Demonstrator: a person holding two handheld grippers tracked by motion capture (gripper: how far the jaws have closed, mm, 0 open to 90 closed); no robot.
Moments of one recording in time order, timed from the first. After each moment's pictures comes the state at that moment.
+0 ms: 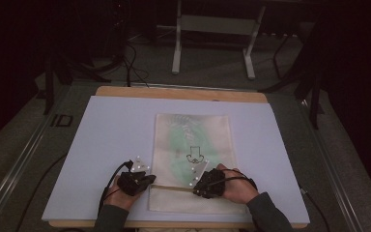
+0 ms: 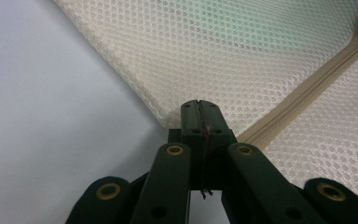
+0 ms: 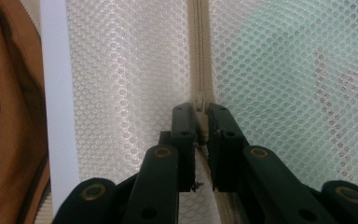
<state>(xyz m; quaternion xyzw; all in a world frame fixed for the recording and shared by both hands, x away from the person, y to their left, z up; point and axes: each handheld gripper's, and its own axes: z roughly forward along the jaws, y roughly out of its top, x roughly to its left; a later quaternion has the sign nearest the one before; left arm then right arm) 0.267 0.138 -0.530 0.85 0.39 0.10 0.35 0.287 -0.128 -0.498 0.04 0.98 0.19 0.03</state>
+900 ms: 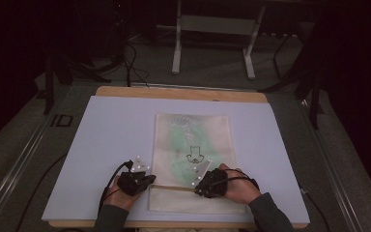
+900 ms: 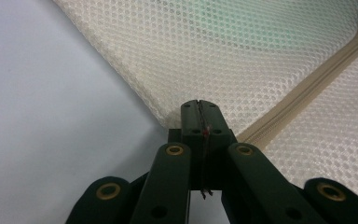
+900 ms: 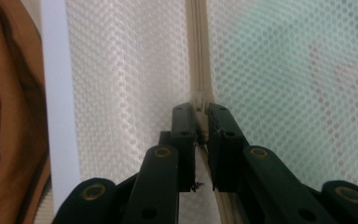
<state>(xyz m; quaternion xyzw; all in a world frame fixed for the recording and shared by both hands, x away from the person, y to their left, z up) 0.267 0.138 -0.530 0.85 0.39 0.10 0.35 0.287 -0.135 -0.497 0.04 0.98 0.19 0.03</state>
